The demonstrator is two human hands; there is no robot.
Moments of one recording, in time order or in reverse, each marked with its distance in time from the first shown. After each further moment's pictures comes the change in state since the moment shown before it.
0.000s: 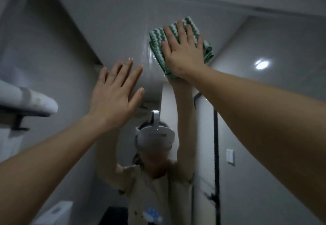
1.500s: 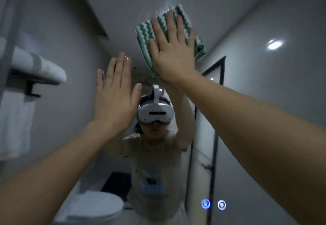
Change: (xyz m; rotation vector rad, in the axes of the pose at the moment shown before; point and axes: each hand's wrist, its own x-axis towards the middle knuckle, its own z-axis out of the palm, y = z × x) left_hand -0.087 -0.008 0.006 -0.137 -0.029 -0.198; right_hand -0.077 -0.079 0.033 -0.013 0.038 -0.082
